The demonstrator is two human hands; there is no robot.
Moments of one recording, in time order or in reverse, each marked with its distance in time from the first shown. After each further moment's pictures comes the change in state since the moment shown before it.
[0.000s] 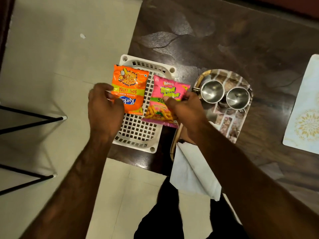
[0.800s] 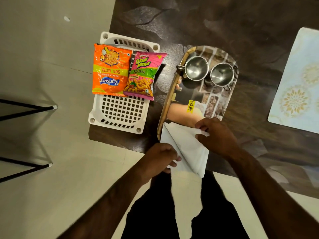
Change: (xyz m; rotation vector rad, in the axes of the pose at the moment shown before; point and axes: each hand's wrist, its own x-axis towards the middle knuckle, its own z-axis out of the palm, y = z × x) left_hand -0.183 0.028 0.058 -0.196 -1.118 -0.648; right_hand -0.044 0.108 -0.156 -0.964 -0.139 -0.238
